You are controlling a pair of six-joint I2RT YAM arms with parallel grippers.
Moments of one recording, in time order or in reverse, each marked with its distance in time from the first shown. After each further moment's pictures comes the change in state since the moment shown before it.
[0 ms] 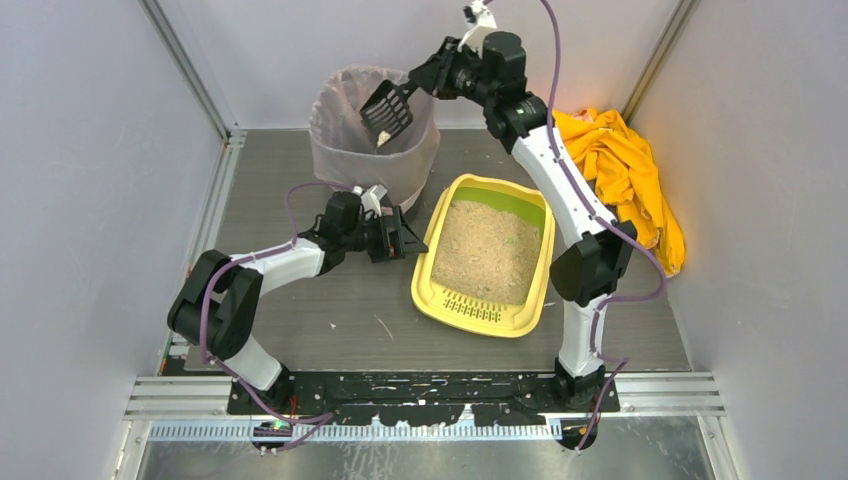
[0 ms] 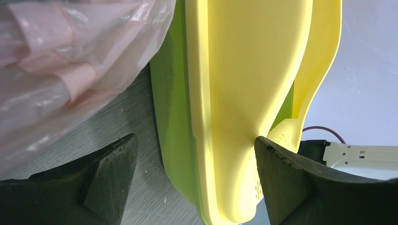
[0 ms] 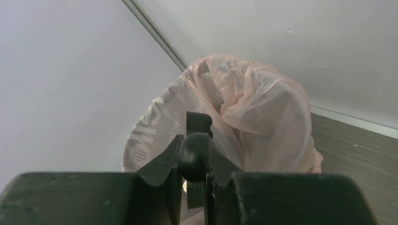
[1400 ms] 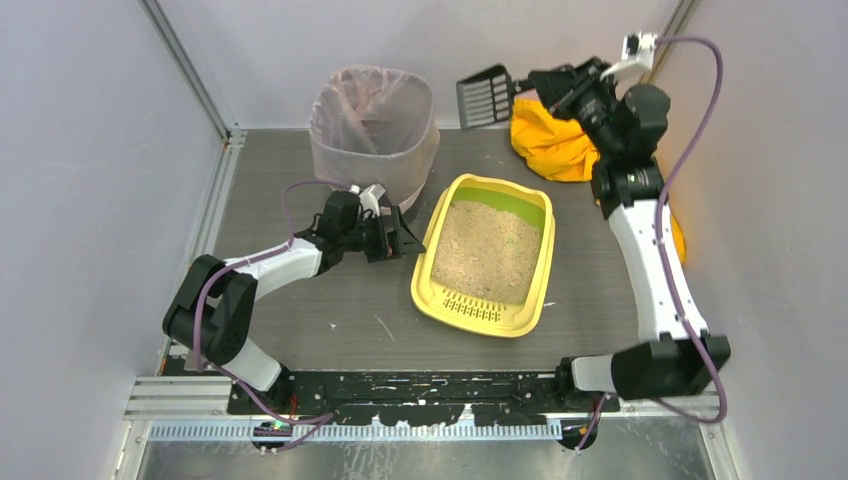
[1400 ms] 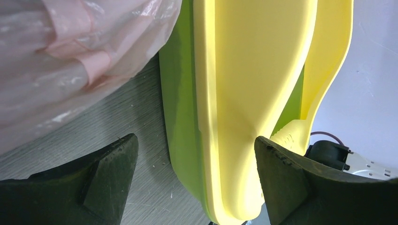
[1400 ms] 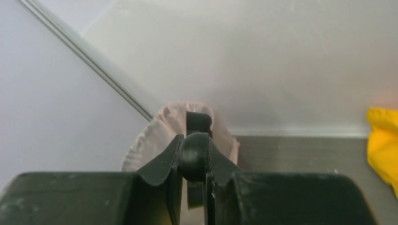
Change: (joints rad) left arm 0.000 -0.035 0.008 -0.065 -0.042 0.038; right arm -0.336 -0.557 -0.573 0.259 -0.018 0.116
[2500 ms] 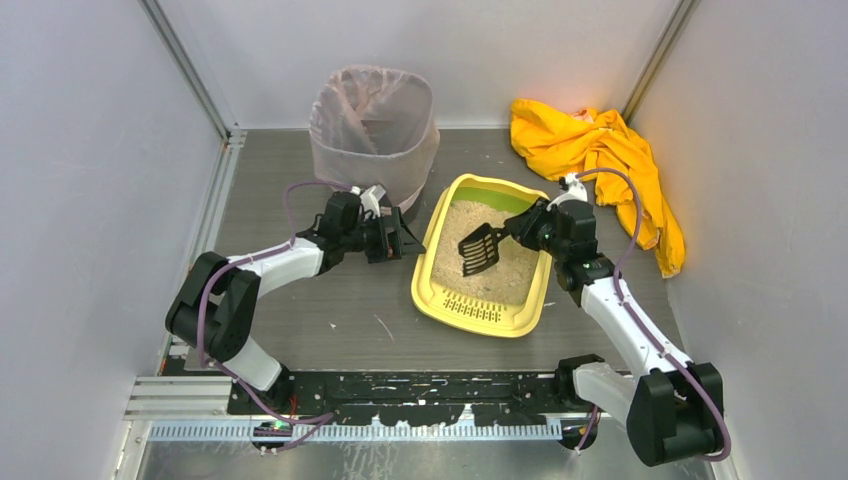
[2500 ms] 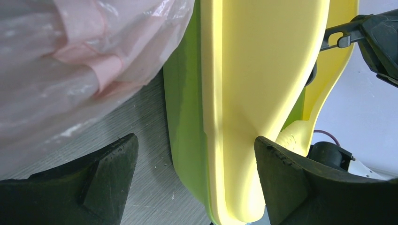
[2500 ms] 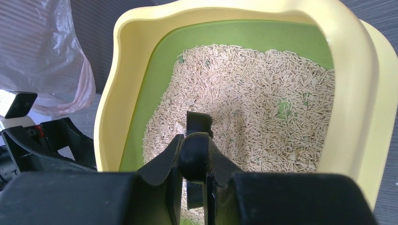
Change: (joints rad) left arm 0.000 0.020 0.000 0.007 0.005 -0.005; right arm 0.114 -0.367 -0.947 -0.060 0.217 -0.053
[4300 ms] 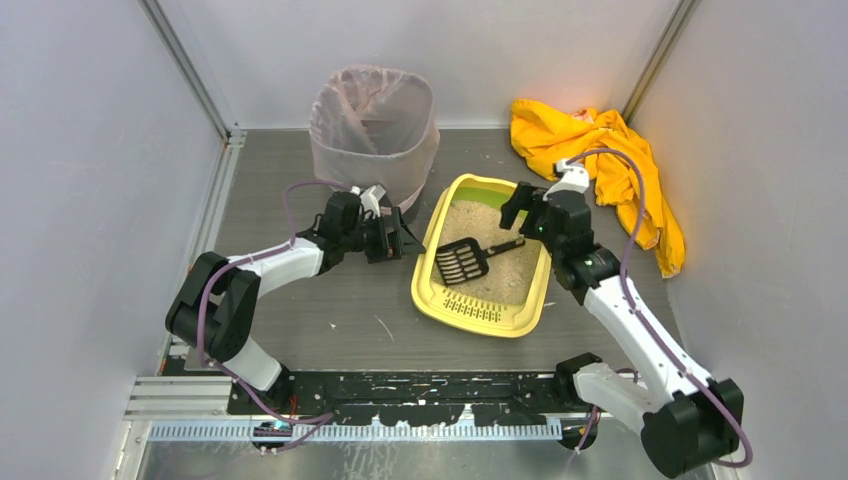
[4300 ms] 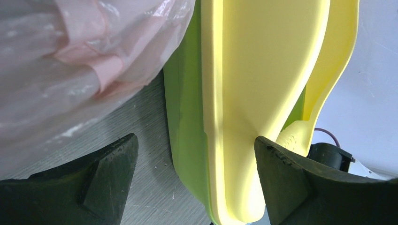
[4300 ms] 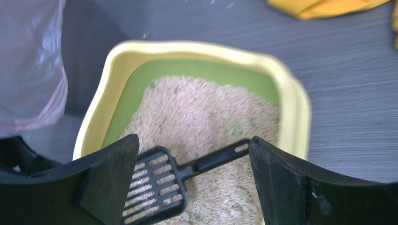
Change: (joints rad) left arm 0.000 0.000 0.000 0.000 -0.001 0.000; right arm 0.156 -0.024 0.159 -0.197 0.323 -0.190
